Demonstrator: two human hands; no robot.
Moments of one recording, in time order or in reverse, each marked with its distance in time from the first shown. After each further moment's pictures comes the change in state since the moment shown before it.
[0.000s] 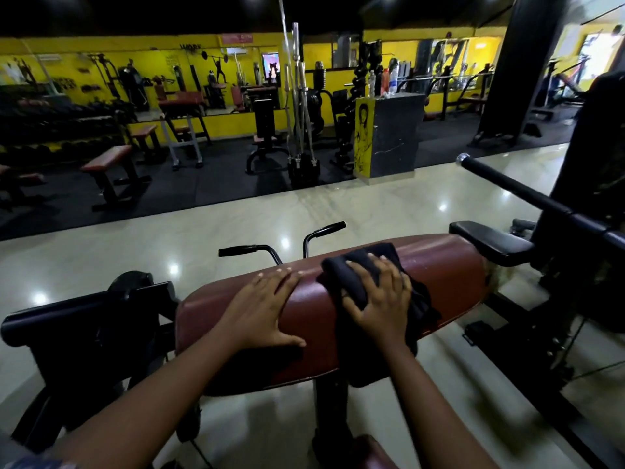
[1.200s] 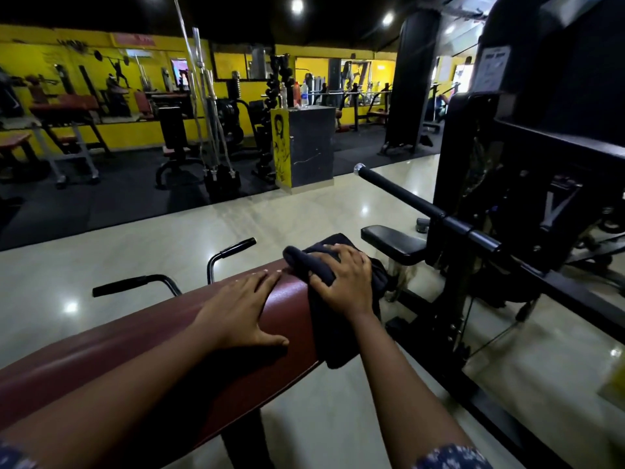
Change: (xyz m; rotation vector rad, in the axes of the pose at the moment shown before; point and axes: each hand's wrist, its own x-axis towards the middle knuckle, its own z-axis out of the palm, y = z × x) left_hand 0.143 0.101 0.016 -0.155 -0.063 0.187; right_hand 0.069 0.149 -0.018 0.018 -0.063 0.087
